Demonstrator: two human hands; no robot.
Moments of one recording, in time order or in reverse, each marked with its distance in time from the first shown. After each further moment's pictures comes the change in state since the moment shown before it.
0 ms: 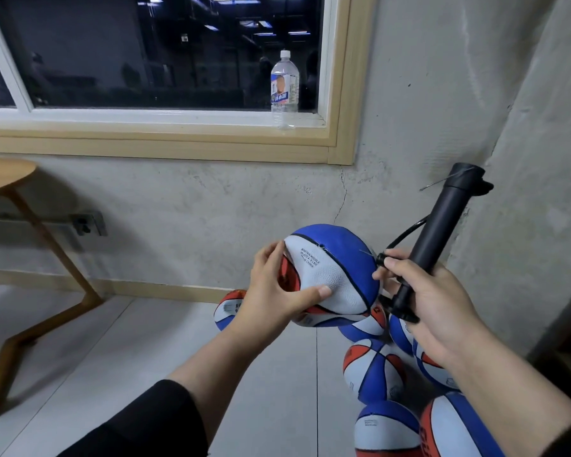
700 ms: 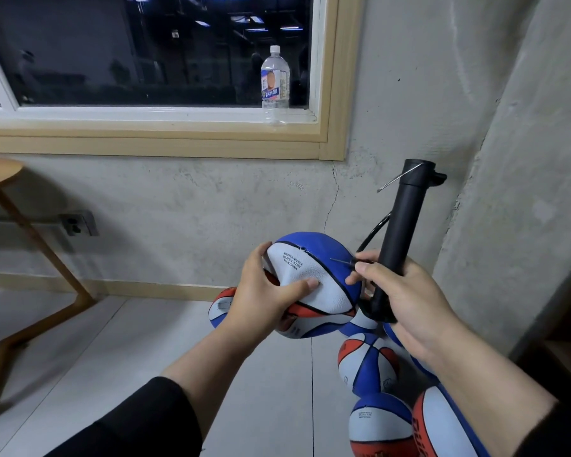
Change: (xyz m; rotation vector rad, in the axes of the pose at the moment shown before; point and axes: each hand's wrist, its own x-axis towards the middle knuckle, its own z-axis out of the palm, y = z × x) left_hand 0.001 -0.009 0.007 -0.067 0.092 -0.148; right_hand -0.011 0.002 0.009 -0.249 -0.050 -0.036
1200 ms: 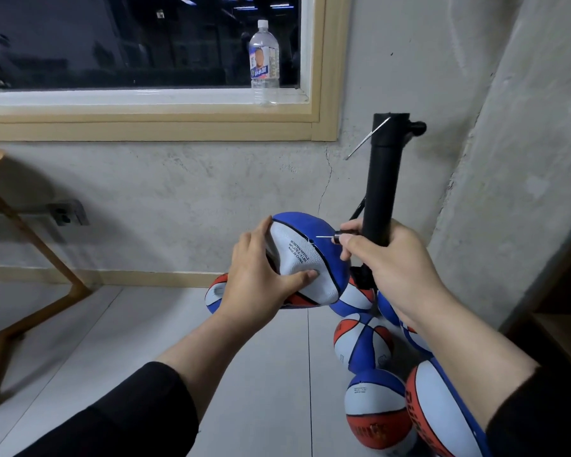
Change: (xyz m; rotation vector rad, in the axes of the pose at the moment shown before) left_hand -0.004 0.001 0.003 0.429 0.060 0.241; right_hand -0.003 -0.016 0.007 -0.169 -0.002 -0.155
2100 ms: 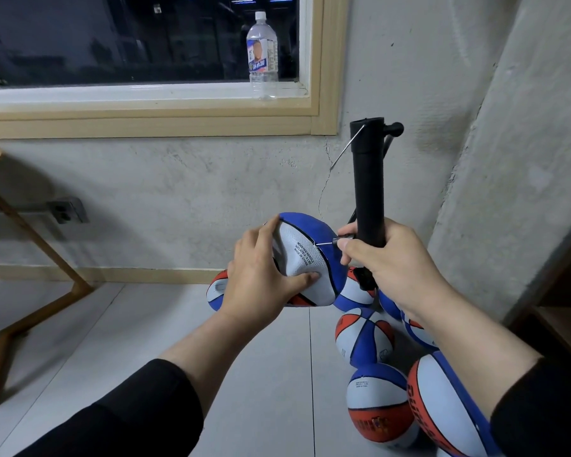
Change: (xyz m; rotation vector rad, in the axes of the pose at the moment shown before) left_hand -0.005 -0.002 0.004 0.140 -0.010 0.037; right_hand 0.004 0.013 -0.006 -0.151 -0.094 -0.009
